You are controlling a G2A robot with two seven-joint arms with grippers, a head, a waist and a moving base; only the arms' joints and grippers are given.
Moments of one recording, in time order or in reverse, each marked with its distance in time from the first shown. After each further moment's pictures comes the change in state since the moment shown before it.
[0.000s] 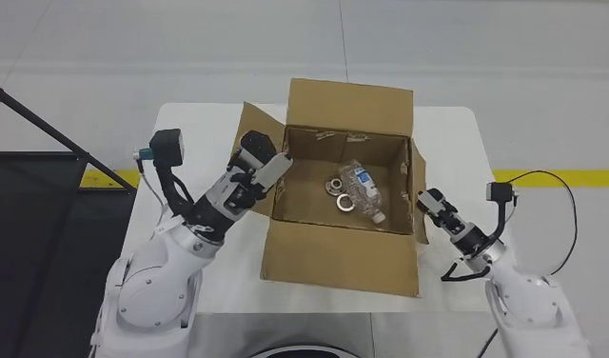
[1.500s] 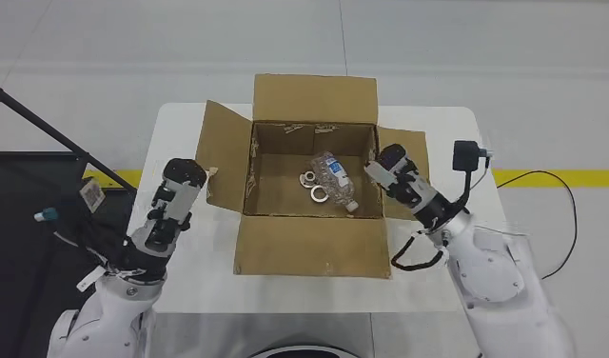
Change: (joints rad) left arm 0.310 0.061 -0.238 -0.096 -0.168 -0.154 0.211; right arm 0.213 -0.045 -0.246 -0.255 -0.264 0.130 -0.113
